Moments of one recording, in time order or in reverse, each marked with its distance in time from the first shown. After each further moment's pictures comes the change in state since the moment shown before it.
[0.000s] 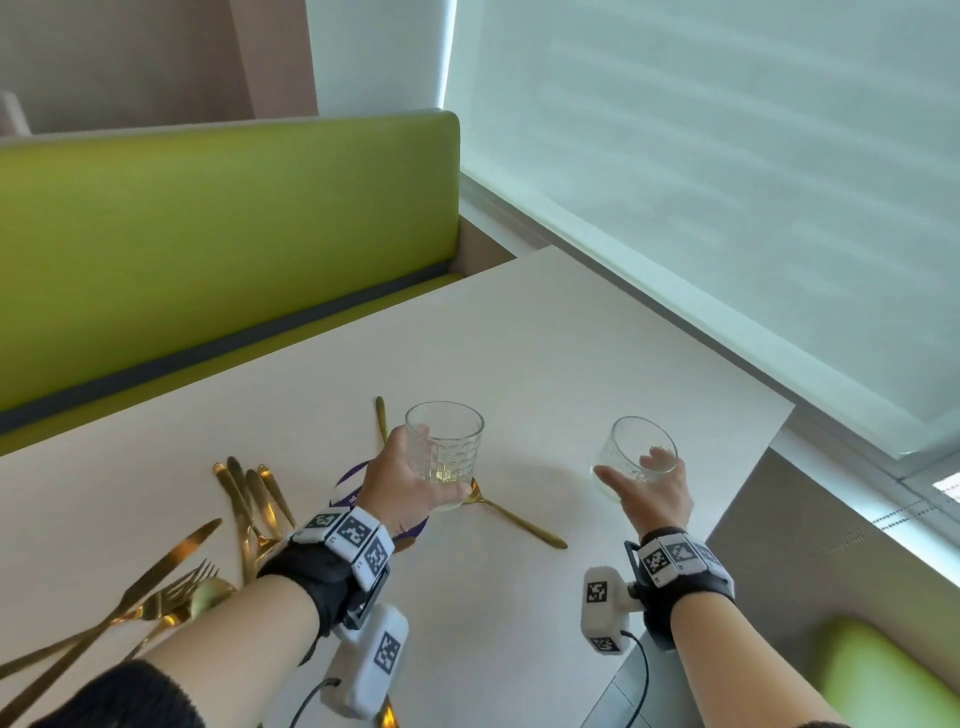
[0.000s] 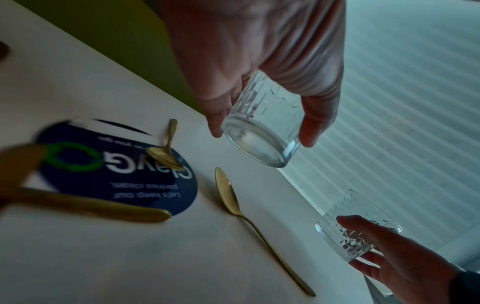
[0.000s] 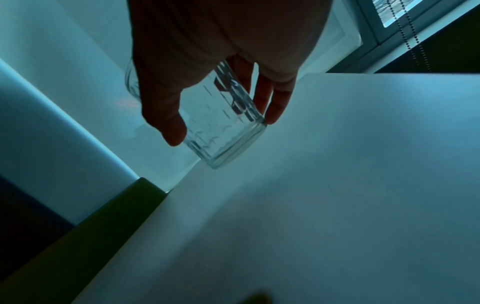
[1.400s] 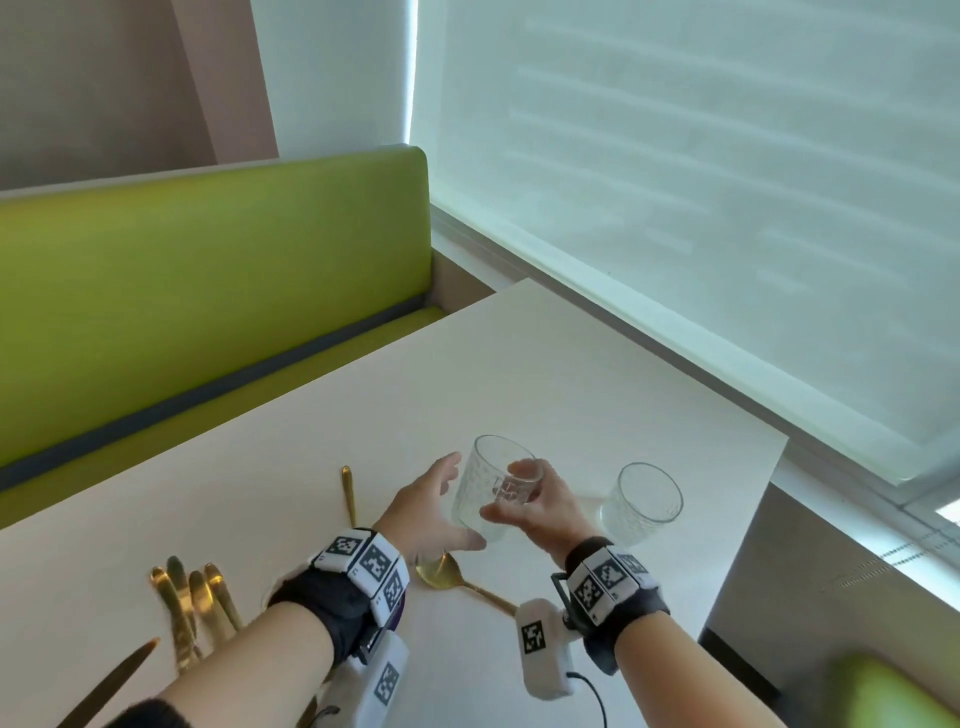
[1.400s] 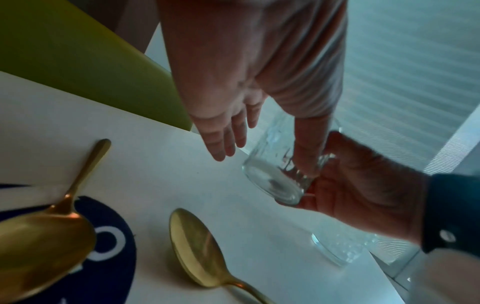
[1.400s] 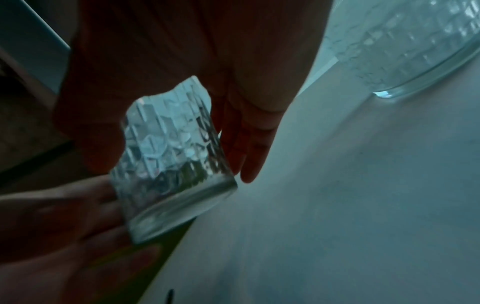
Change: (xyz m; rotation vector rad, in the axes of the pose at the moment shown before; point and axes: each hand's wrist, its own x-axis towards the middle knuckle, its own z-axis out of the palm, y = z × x) left_hand 0.061 0.044 0.022 0.293 -0.341 0.075; right_hand -0.003 -0.065 0.074 0.119 -0.641 -0.164
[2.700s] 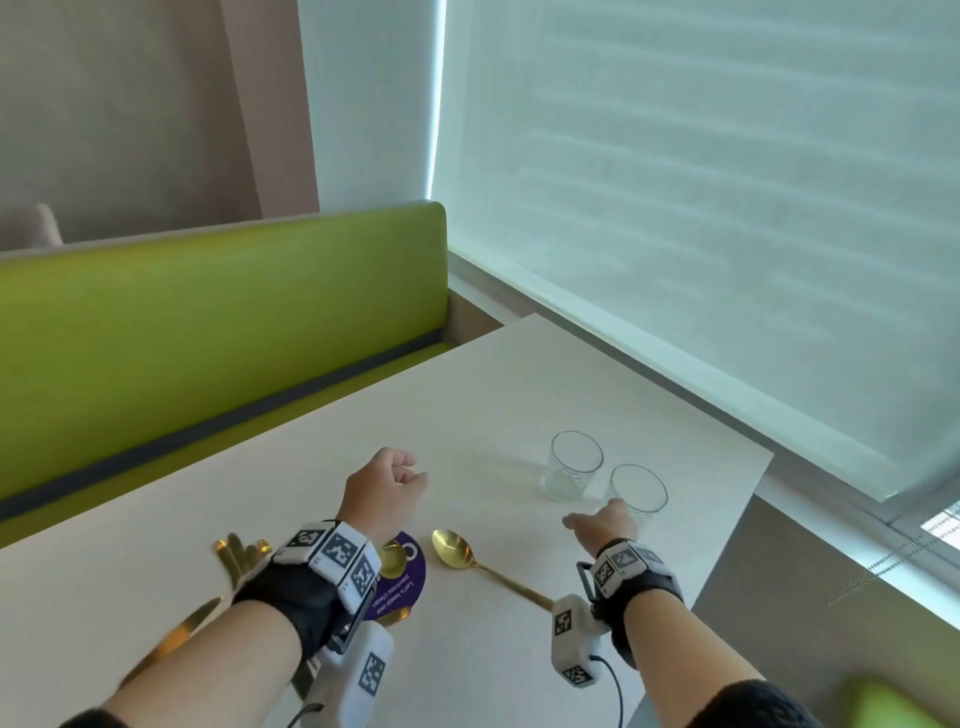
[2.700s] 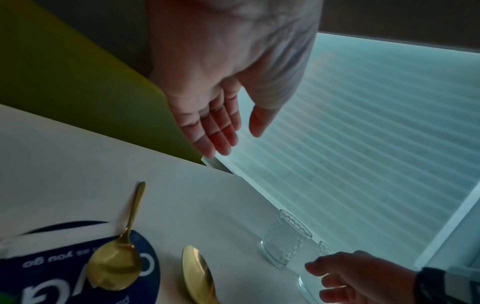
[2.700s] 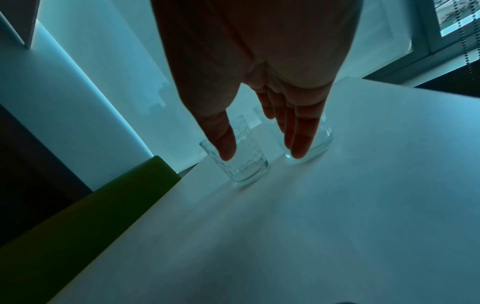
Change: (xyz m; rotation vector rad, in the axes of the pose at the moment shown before) left_hand -0.085 0.016 -0.036 -0.074 0.454 -0.071; right_hand -0.027 0.022 -0.044 -0.376 0.390 0.408
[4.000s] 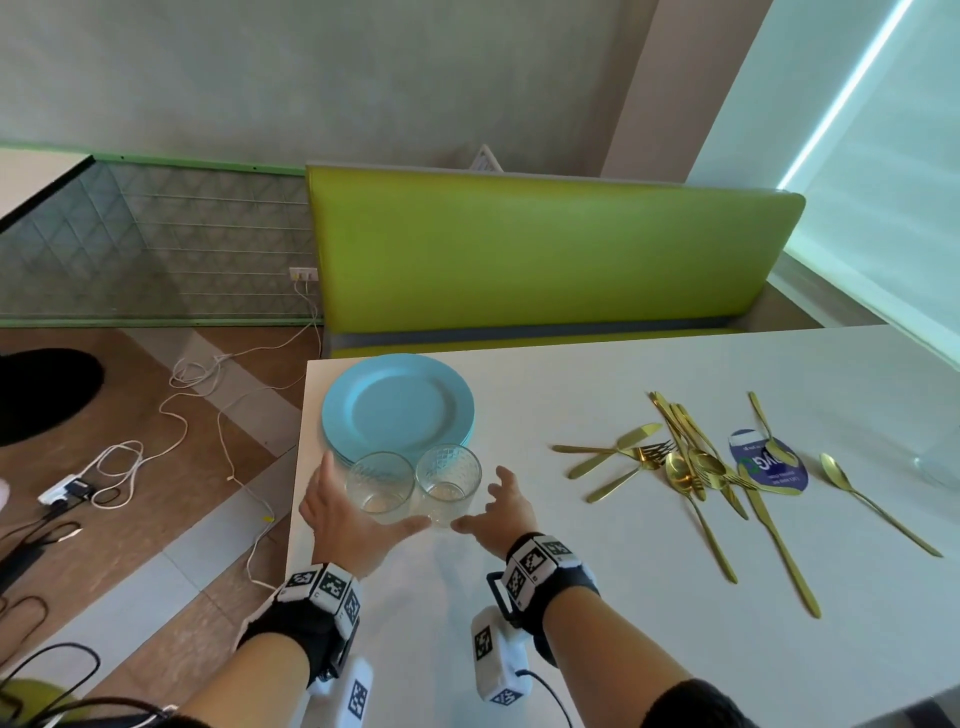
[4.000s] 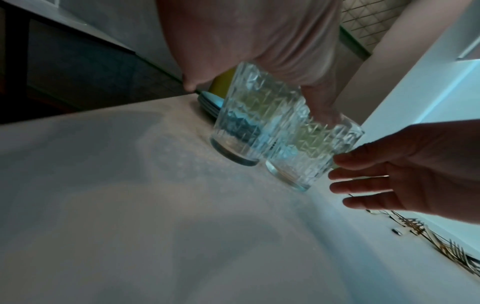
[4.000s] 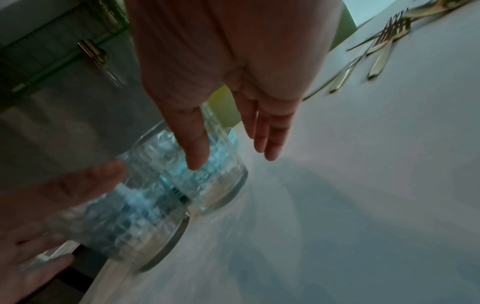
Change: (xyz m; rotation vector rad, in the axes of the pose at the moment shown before) left_hand -0.342 -0.410 -0.313 -0.042 0.703 -0.305; right_hand -0.548 -0.028 0.366 -0.167 -0.731 -0.564
